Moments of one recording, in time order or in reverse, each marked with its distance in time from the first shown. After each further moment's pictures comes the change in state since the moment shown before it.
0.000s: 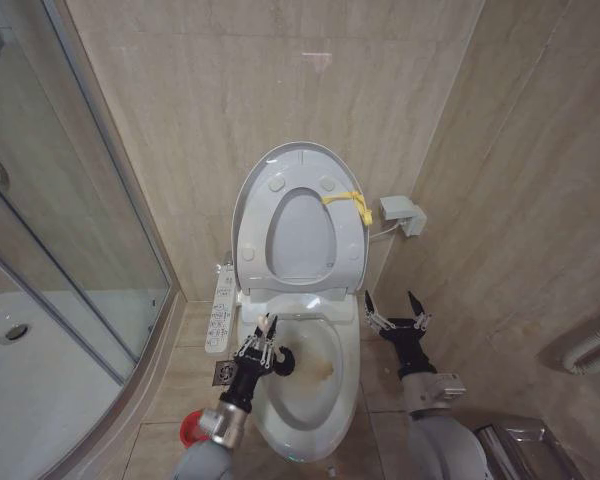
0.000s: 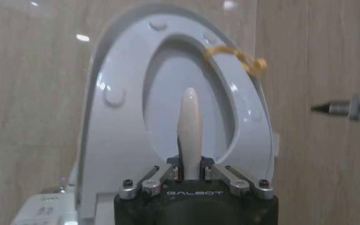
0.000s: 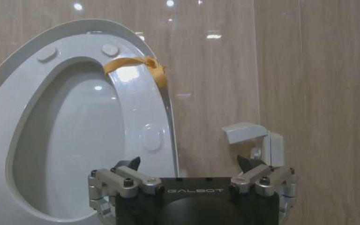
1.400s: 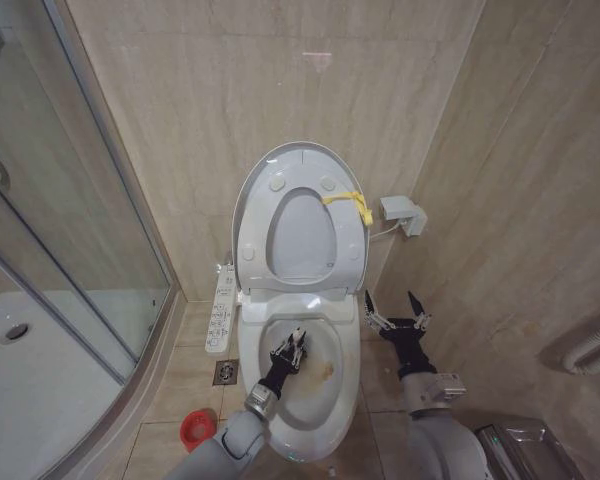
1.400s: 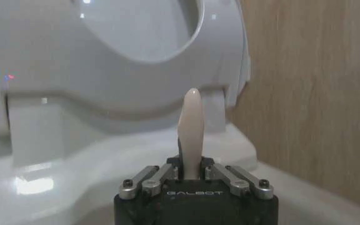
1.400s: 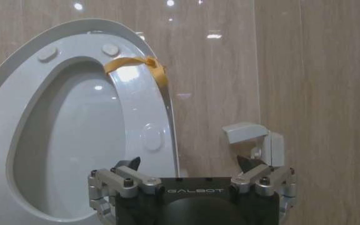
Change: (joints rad) left arm -0.335 -0.148 0.264 0.563 0.010 -0.093 0.032; right arm 0.000 0.000 0.000 0.000 0.000 0.000 0.000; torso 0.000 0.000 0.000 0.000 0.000
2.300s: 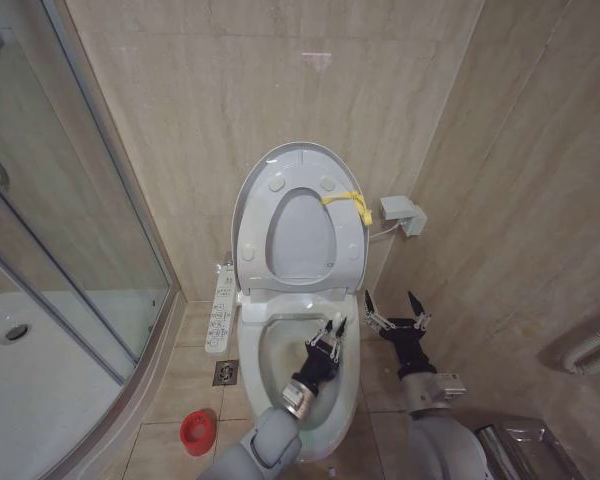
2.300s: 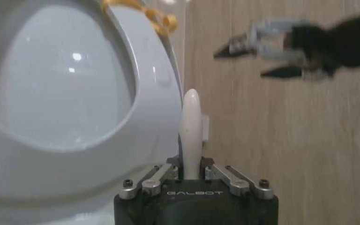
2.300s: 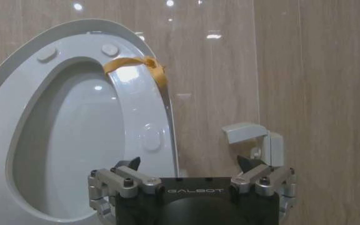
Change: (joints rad) left arm 0.068 -0.078 0.009 -0.212 0.090 0.048 0.008; right arm 0.000 0.000 0.000 0.000 0.000 0.000 0.000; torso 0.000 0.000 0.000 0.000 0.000
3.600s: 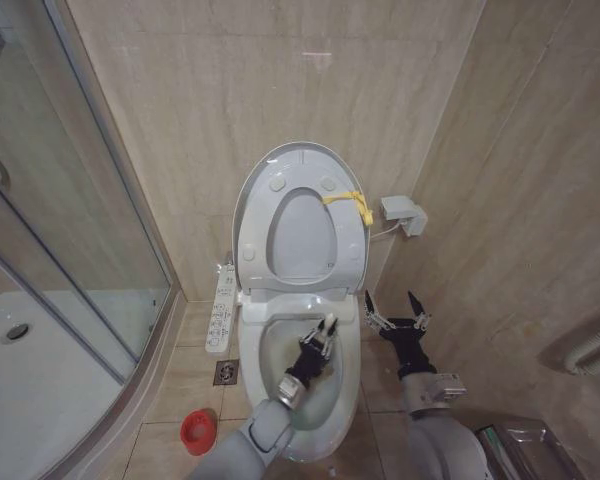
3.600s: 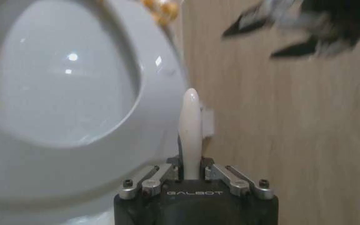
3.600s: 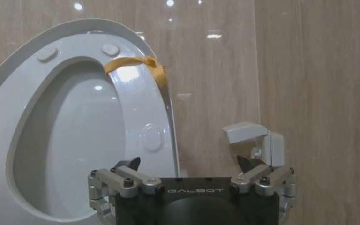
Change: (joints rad) left arm -0.067 -0.033 0.001 0.096 0.023 -0.044 0.012; right arm 0.000 0.000 0.000 0.000 0.000 0.000 0.000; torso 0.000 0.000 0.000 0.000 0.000
